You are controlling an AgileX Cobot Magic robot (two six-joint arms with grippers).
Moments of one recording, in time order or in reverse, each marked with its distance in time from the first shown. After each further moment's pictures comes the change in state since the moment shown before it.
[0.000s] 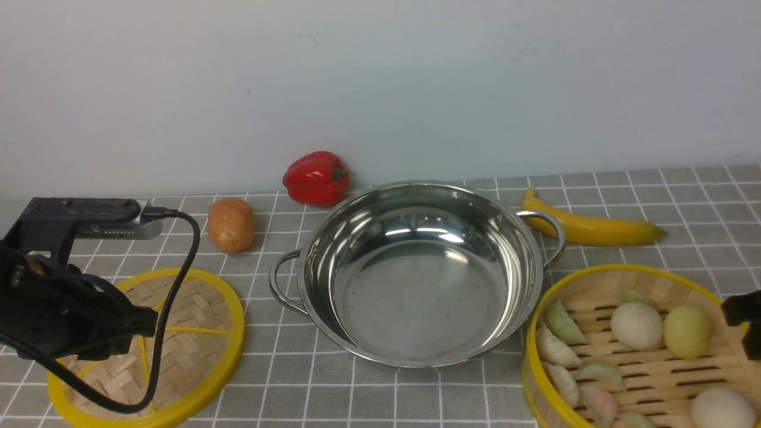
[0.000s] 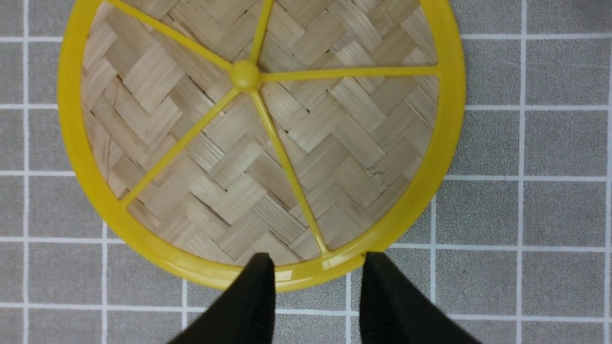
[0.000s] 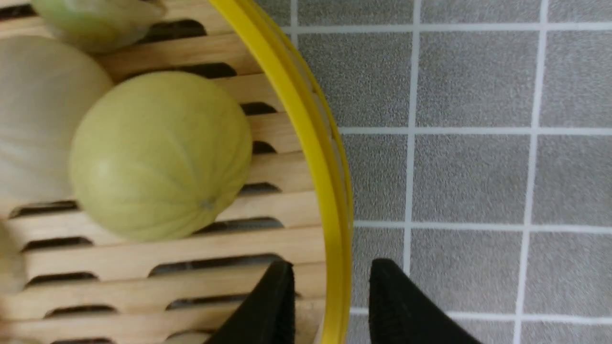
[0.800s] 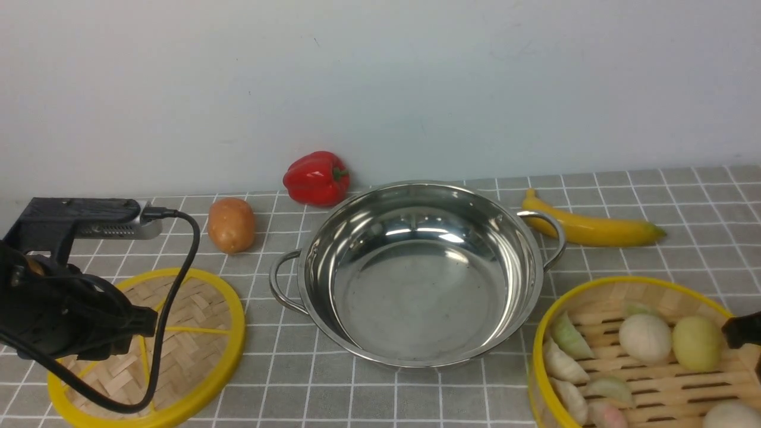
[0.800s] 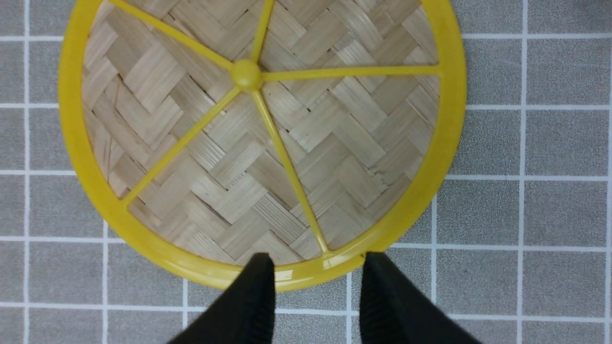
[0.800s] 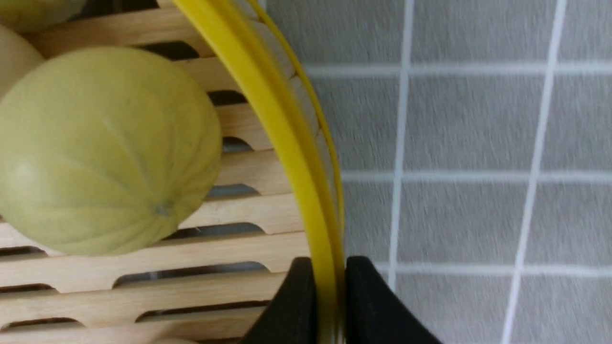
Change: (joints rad) right arm 0.000 0.038 0.000 -0.057 0.114 0.035; left arm 0.000 0.000 0.000 -0.001 0.000 0.000
